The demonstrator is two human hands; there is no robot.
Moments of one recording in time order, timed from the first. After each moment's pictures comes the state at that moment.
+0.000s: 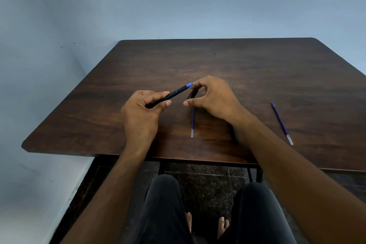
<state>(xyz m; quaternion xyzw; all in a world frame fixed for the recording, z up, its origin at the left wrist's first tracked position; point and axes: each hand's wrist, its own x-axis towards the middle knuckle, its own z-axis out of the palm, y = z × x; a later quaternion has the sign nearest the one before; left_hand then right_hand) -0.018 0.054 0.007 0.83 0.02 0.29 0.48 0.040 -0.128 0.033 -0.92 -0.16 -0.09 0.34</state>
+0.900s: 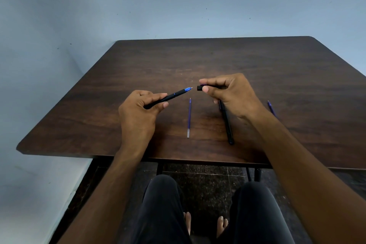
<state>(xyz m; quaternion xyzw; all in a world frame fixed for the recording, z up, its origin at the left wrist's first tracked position) -0.017 0.051 0.008 0.85 0.01 0.29 0.44 0.031 -0.172 0.032 -0.81 -0.12 -0.05 0.57</state>
